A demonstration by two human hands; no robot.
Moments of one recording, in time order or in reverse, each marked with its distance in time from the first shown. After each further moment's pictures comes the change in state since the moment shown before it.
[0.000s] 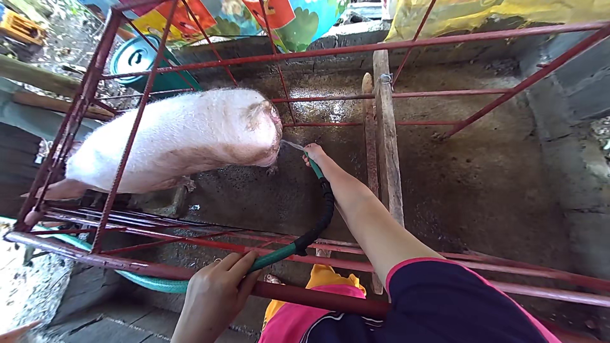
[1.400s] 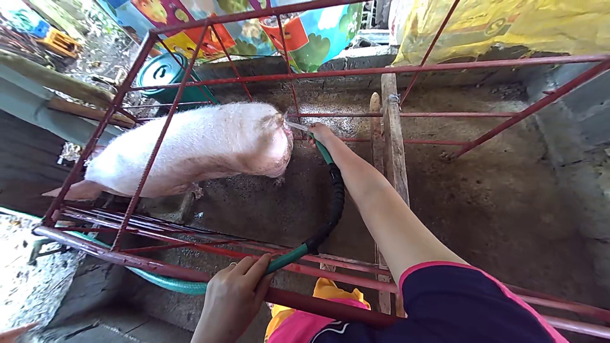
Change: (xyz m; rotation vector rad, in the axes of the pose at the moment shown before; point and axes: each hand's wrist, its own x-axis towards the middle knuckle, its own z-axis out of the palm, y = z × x) left_hand 0.002 0.007 0.003 0.013 0.095 -0.037; right_hand -0.019 -0.114 -0.001 -0.163 -0.034 -0.257
